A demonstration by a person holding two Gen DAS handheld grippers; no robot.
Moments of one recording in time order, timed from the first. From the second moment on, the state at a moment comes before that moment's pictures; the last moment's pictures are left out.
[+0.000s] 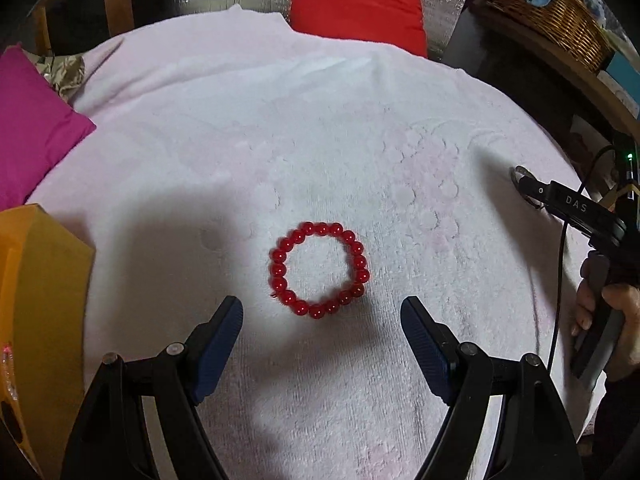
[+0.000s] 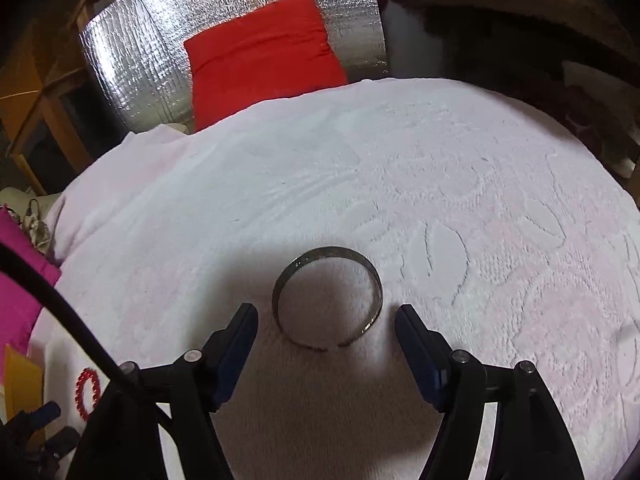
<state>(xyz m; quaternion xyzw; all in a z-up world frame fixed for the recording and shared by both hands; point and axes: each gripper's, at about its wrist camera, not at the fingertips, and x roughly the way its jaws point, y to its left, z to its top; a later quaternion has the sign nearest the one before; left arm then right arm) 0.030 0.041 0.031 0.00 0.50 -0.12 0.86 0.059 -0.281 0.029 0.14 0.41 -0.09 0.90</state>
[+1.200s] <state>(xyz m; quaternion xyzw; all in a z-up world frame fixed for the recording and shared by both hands) 0.038 0.017 0.030 -0.02 0.47 -0.15 0.87 0.027 -0.275 0.060 0.15 0.39 -0.04 0.91</state>
